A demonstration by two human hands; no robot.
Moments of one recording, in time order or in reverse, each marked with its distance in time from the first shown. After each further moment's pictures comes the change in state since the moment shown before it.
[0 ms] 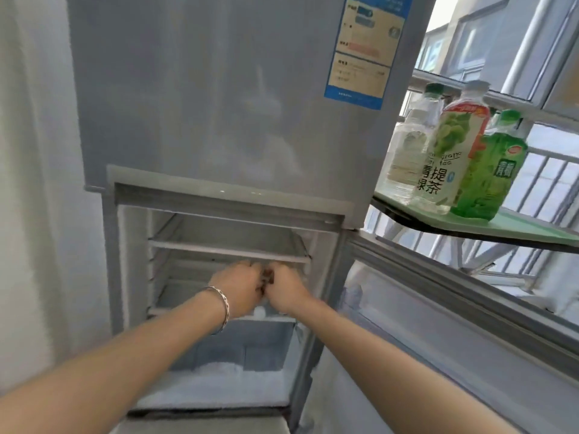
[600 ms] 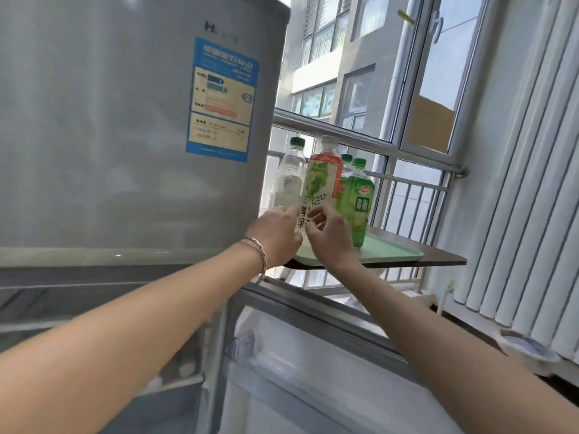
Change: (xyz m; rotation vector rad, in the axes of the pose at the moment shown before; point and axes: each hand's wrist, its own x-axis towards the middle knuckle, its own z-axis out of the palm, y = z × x) left_hand 0.075 0.225 -0.142 -0.310 0.364 0.437; right_hand -0.061 0.064 -0.277 0.009 0.865 -0.070
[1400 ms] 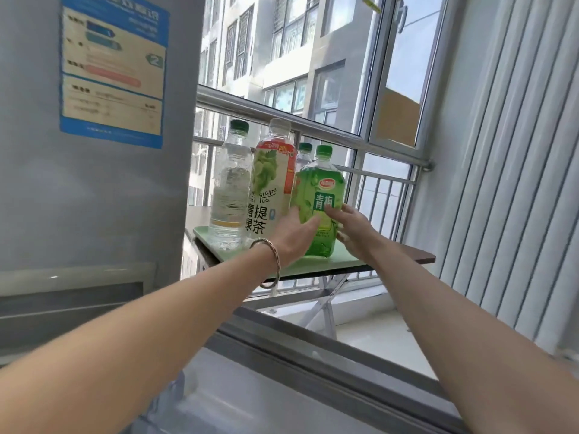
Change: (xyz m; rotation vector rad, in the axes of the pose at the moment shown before) left_hand 0.080 0.079 0.083 -0.678 -0.144 -0.105; right_hand 0.089 0.152 -0.075 0.683 -0.231 0.516
